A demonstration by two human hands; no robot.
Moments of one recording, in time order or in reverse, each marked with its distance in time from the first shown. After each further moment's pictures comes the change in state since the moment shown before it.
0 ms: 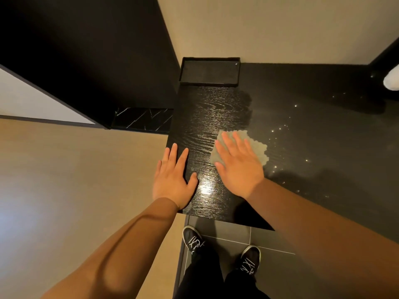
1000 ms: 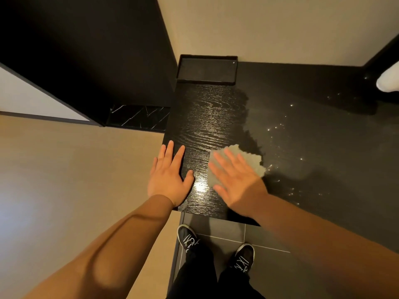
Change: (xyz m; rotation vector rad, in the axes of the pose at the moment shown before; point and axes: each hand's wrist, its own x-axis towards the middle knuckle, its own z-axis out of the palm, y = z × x) left_hand 0.001 -0.001 0.000 0.005 0.000 0.002; right_hand -0.050 0.003 0.016 -0.009 0.055 -0.199
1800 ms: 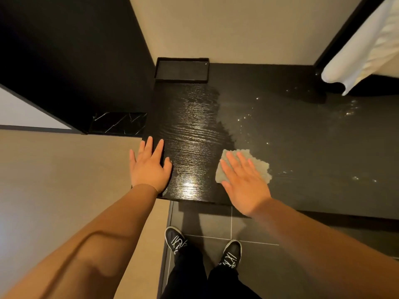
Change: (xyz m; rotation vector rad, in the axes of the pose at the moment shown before) left_hand -0.006 0.010 0.004 0.115 0.067 -0.056; right_hand -0.089 0.024 -0.009 -0.032 -0.093 0.261
